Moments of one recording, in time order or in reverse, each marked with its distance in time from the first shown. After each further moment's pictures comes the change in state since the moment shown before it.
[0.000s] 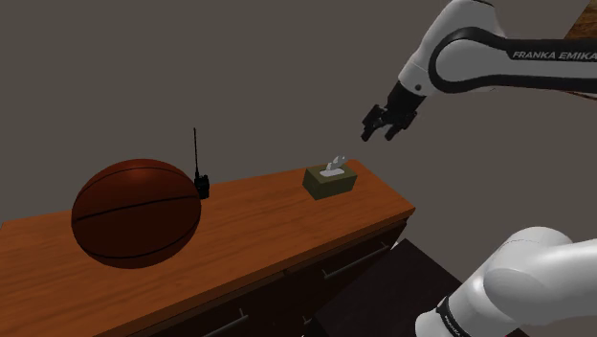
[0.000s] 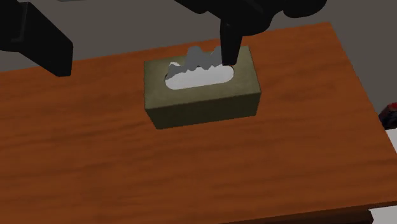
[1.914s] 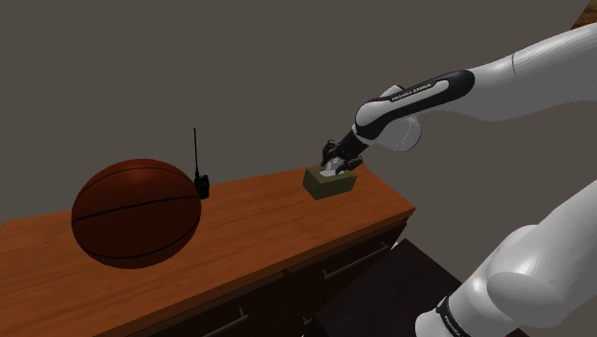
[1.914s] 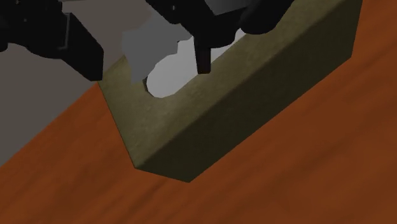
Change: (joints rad) arm 0.065 0.538 -0.098 -0.048 0.443 0.658 0.062
